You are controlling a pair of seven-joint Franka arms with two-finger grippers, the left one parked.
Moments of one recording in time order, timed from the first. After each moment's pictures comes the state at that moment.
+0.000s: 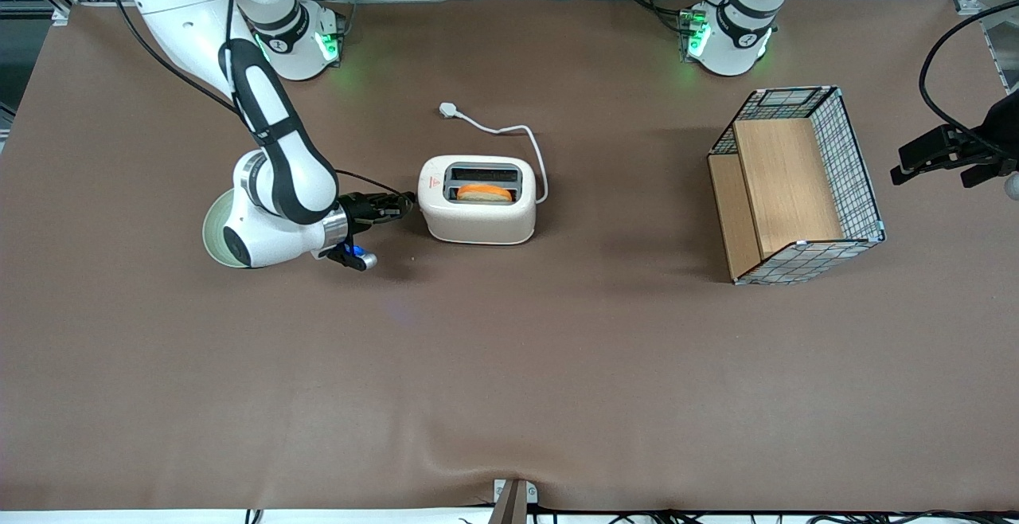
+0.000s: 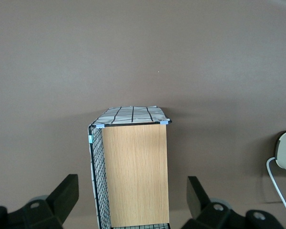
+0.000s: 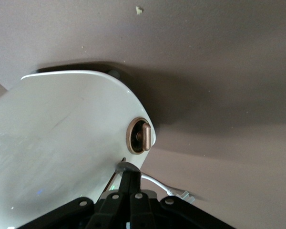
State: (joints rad) arm 0.36 0.49 -0.08 -1.97 0.87 1.84 0.01
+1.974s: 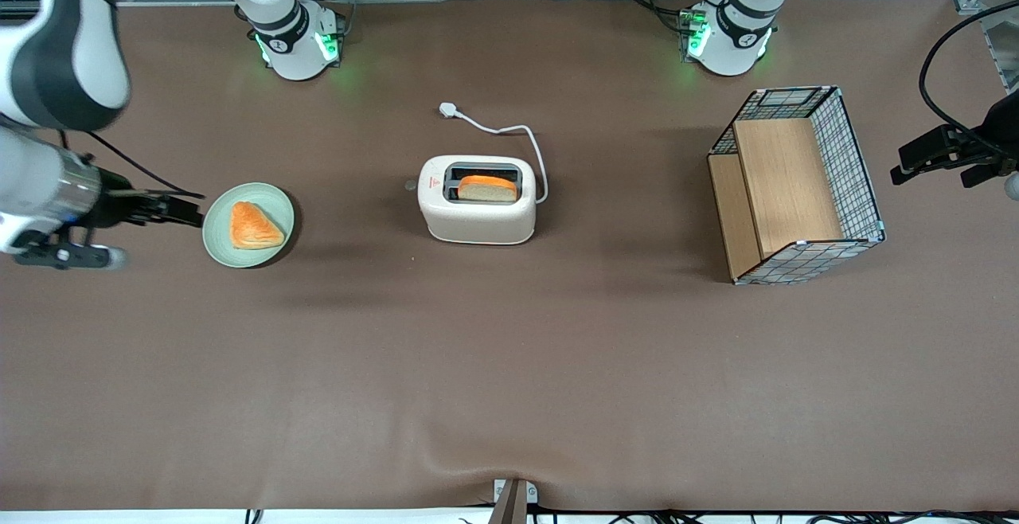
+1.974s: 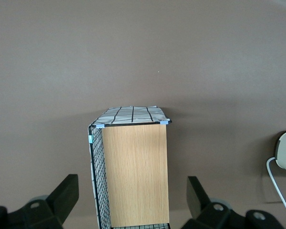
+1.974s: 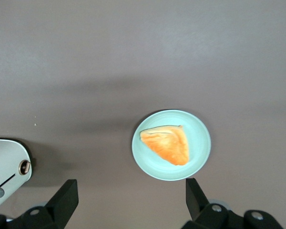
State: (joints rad) arm 0.27 0.15 -0.33 -1.67 0.10 1.67 -0.02
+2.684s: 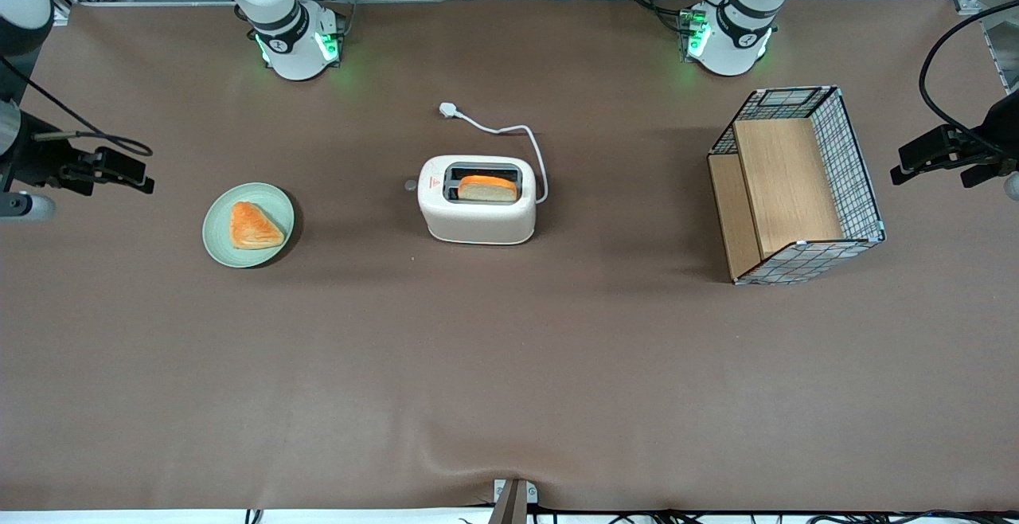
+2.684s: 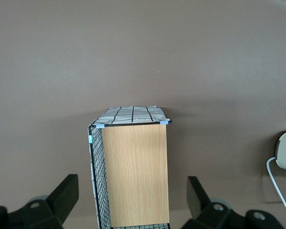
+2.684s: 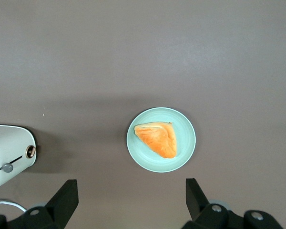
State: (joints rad) arm 0.09 0.02 -0.15 -1.67 0.06 1.61 -0.07
